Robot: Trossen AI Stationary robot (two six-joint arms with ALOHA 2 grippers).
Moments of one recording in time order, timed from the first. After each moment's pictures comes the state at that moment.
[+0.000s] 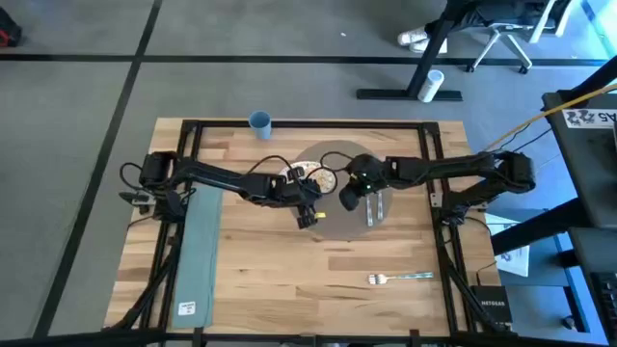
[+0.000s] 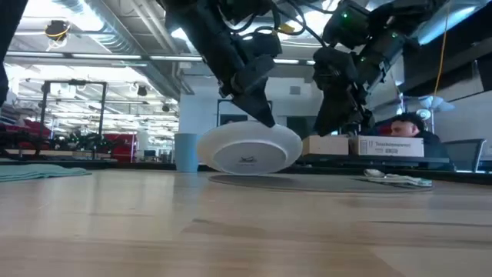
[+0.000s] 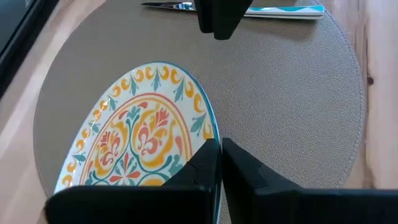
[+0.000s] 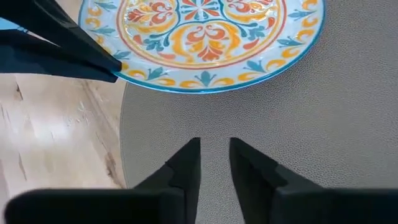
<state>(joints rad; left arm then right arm) -0.02 1.83 1.25 -0.27 -0.34 -0.07 -0.20 1.40 0.76 -0.26 -0.11 0.62</state>
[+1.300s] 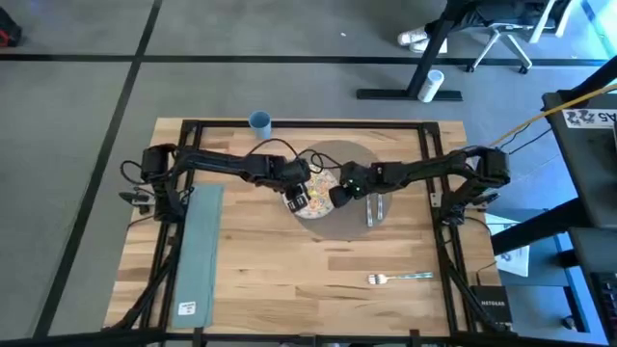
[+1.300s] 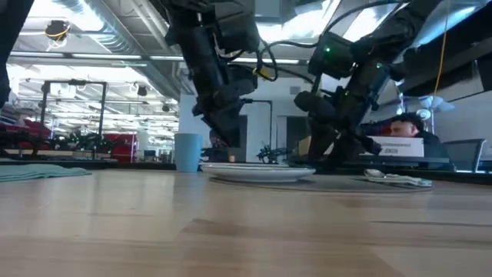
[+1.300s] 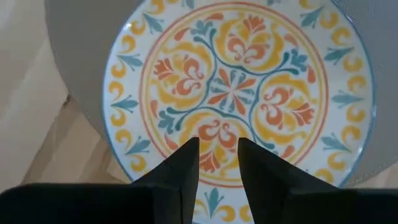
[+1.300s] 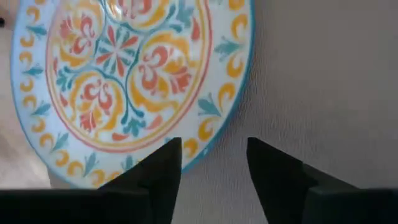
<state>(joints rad) 0.15 1.82 1.25 -0.53 -0.20 -0.24 -0.20 1.61 0.76 -0.16 0.04 0.87</state>
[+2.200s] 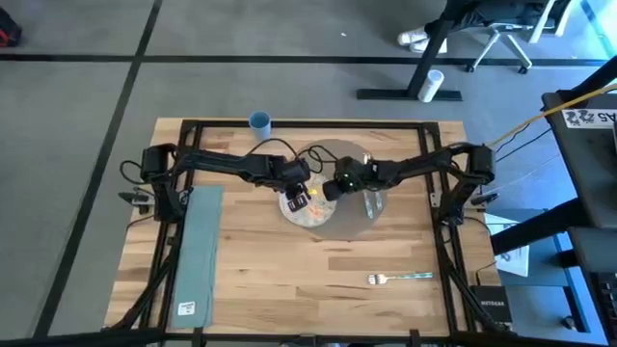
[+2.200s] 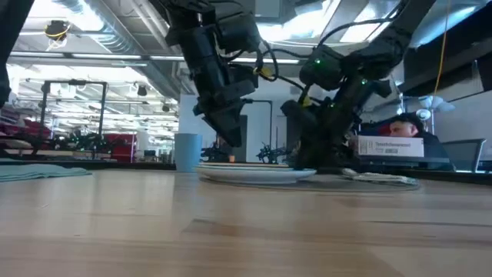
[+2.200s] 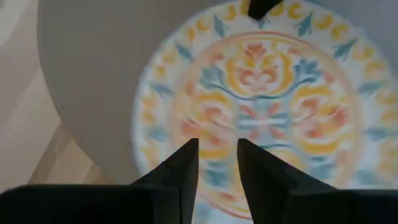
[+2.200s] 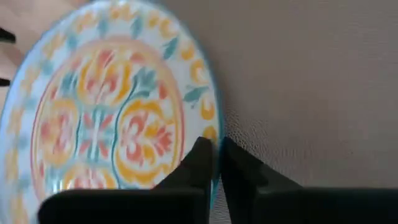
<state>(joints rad) 0.15 1.82 1.25 -0.52 -0.21 -0.23 -0.24 1.73 0.76 0.03 0.02 0.80</state>
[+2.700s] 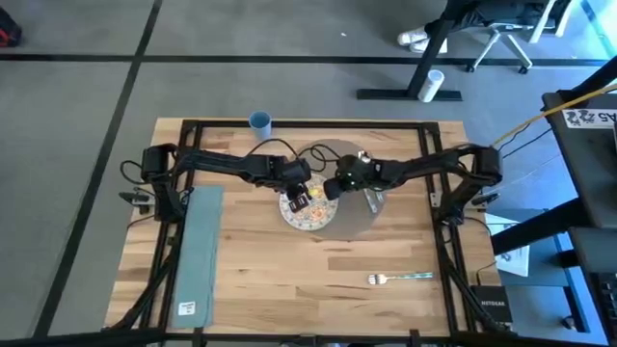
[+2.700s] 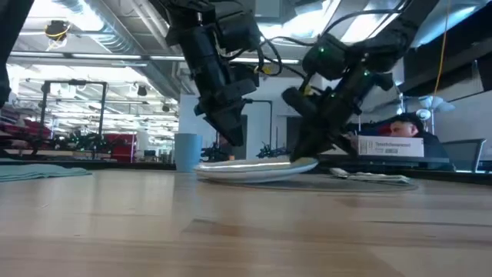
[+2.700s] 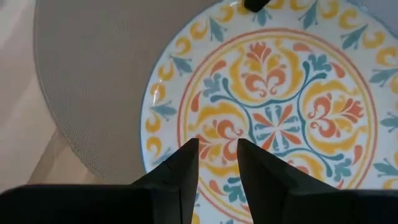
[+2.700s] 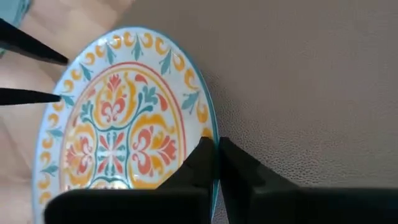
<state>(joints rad) 0.14 1.82 1.25 -0.51 -0.21 -0.23 -0.24 1.65 0.75 0.05 0.04 0.80</state>
